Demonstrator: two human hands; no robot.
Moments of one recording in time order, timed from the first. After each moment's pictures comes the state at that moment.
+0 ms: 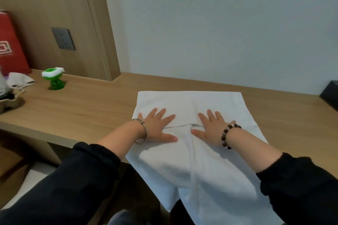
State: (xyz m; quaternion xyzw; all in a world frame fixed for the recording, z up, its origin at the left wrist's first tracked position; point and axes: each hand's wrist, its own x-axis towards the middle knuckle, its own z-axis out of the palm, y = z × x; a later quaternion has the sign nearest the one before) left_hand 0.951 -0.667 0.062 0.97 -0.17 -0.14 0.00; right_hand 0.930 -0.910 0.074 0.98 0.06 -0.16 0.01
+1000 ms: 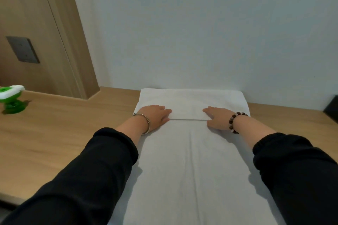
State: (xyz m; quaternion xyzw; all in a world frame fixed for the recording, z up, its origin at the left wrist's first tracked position) left_hand 1.097 -0.704 0.081 0.97 -0.25 0.00 -0.06; right_hand 1.074 -0.972 0.098 0.99 0.05 -0.15 -0.05
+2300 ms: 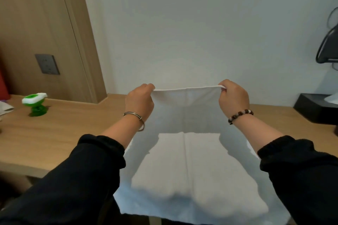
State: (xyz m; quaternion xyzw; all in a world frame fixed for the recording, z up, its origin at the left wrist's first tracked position) left_hand 0.984 -0.698 0.164 0.90 -0.13 0.39 0.15; right_hand 0.963 -0.970 0.174 0.89 0.00 0.40 -0.23
